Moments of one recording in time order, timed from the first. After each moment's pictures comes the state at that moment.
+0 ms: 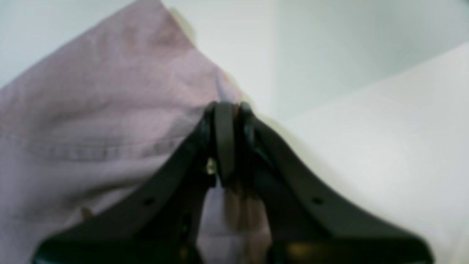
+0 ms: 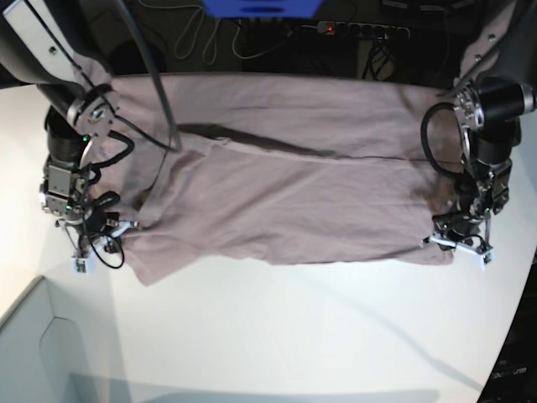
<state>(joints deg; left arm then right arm) -30.2 -18.6 -15.2 18.1 -16.6 -17.5 6.3 27.4 8.2 43.5 30.8 -33.1 31.4 -3.4</state>
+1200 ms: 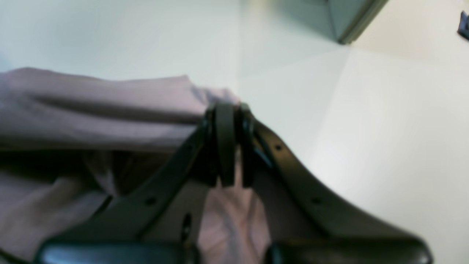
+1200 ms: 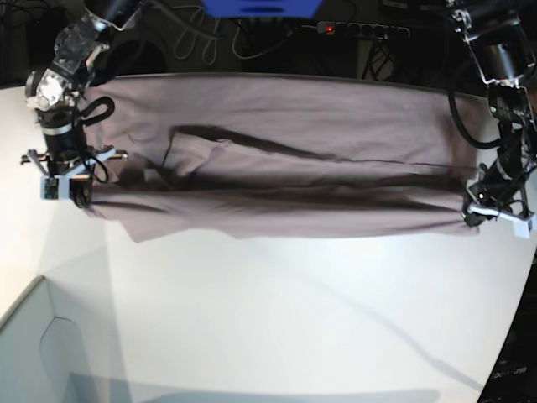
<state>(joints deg) -3.7 -18.5 -27.2 66.7 -37.6 -17.5 36.0 -7.1 -8.5 43.3 91.2 -17.7 39.5 -5.0</state>
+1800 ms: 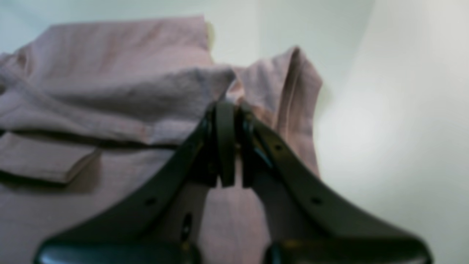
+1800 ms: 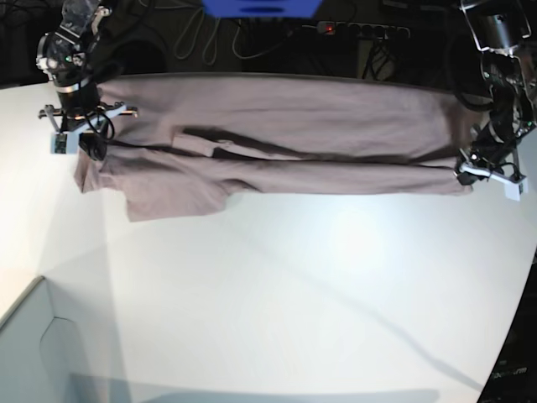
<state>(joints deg) 3.9 -18.4 -27.2 66.1 -37.7 -17.9 35.1 -14.8 -7.8 43.2 85.5 -11.2 39.4 -4.9</state>
